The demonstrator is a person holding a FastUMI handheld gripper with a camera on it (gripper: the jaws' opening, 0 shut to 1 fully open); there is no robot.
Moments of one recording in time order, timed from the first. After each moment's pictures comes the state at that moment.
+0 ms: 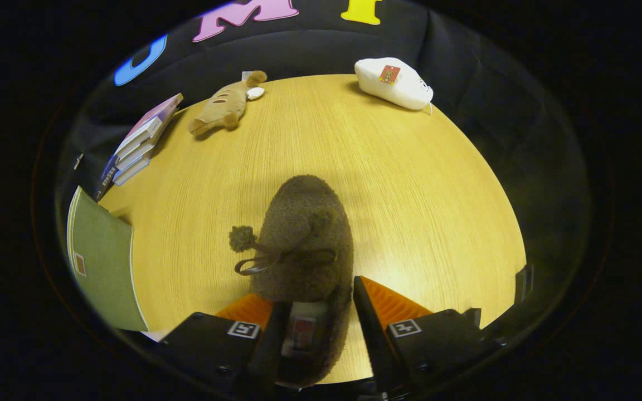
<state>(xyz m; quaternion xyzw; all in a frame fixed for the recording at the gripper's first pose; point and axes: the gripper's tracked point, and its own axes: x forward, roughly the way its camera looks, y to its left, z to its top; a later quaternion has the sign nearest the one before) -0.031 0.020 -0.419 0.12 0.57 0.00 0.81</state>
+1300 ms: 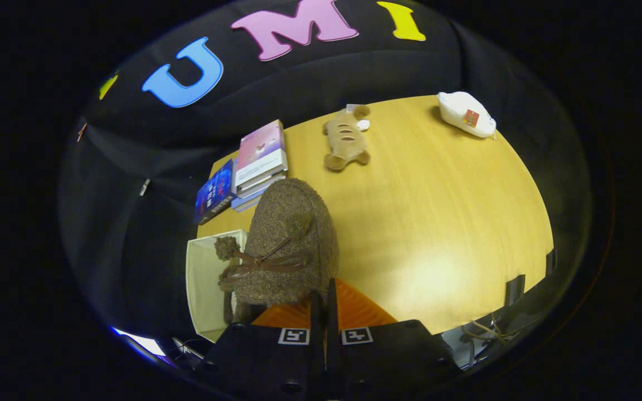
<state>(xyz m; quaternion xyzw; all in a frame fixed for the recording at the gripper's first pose) -0.011 0.213 -0.174 0.24 0.55 0.13 0.79</state>
